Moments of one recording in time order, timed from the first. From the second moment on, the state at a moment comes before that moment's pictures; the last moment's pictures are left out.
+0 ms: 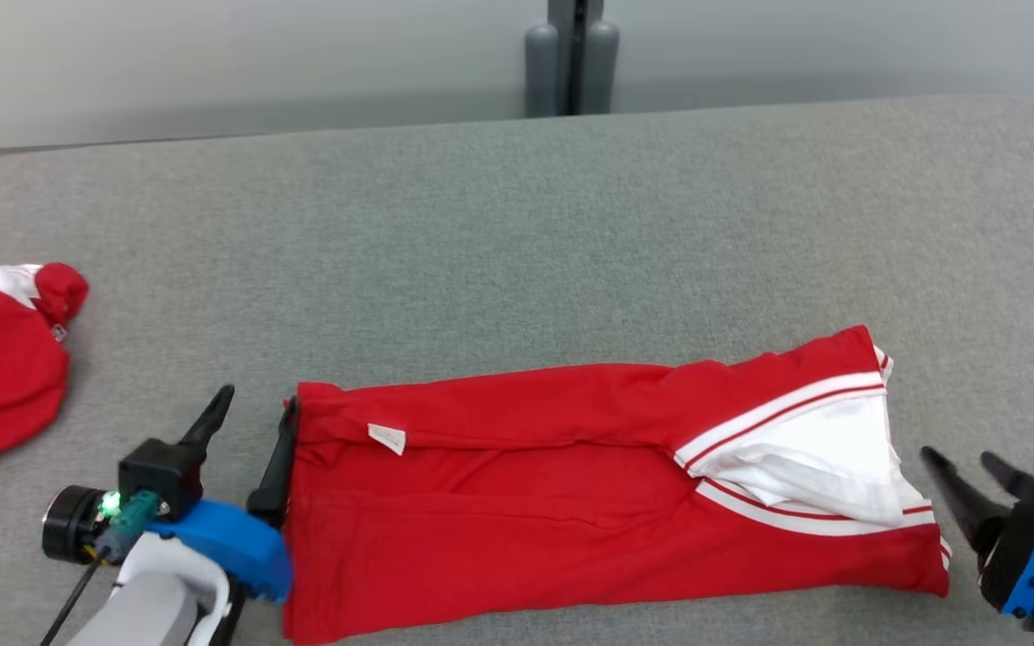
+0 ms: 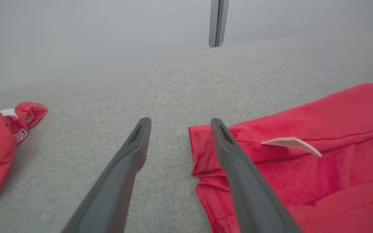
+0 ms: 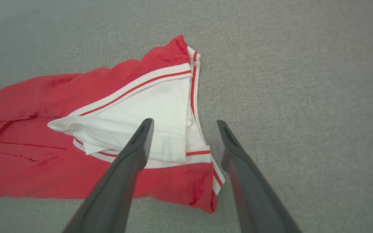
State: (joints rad) left arm -0.34 0.50 -0.68 0.44 -0.63 0.07 -0.26; right arm -0.03 -0.14 -0.27 -0.19 0.41 0.13 0.83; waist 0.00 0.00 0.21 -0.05
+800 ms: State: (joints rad) left arm -0.19 0.22 -0.20 0.28 -0.38 -0.04 -0.26; right arm -0.23 -0.07 -0.32 0.28 0.23 0.13 0.62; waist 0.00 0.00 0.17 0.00
